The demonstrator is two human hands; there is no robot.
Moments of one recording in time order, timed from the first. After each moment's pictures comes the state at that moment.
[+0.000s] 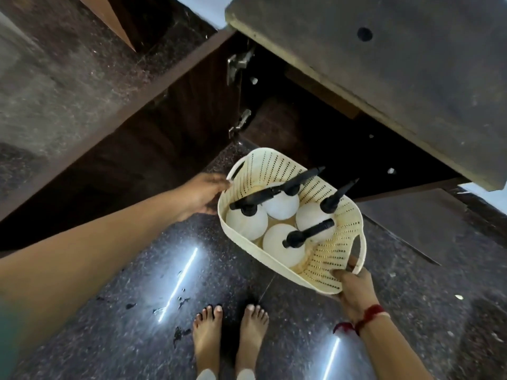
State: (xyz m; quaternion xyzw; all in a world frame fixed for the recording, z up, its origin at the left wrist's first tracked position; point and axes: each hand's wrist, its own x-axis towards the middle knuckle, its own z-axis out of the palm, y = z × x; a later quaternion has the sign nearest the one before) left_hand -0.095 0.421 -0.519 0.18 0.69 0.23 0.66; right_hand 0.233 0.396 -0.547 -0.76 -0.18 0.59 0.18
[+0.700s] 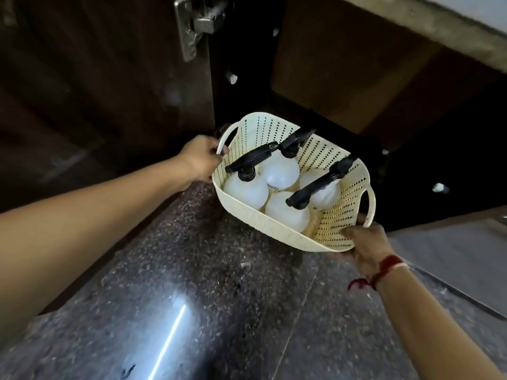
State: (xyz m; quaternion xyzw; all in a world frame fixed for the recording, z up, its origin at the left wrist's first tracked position) left_hand -0.114 0.559 -0.651 0.38 0.77 0.26 0.44; right_hand 0.196 0.560 -0.682 -0.71 -0.29 0.58 0.26
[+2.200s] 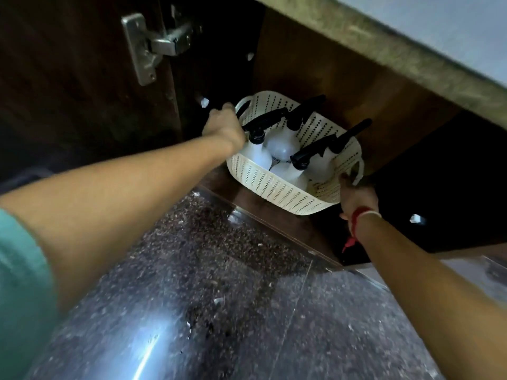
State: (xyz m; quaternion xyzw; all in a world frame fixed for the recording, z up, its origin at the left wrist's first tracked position) left_hand -0.070 0.668 -0.616 0.44 0.83 0.22 0.26; right_hand 0.184 0.684 -0.665 -0.79 -0.44 0.36 0.22
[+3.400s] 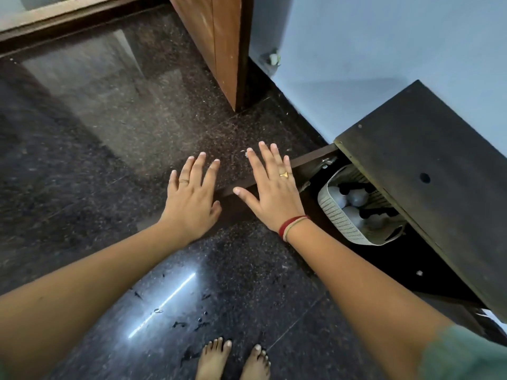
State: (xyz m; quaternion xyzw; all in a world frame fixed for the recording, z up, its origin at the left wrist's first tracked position) left_hand -0.228 0.315 -0.399 0.45 0.88 0.04 0.11; right_hand -0.113 0.457 -0.395 -0.23 -0.97 0.12 0.04
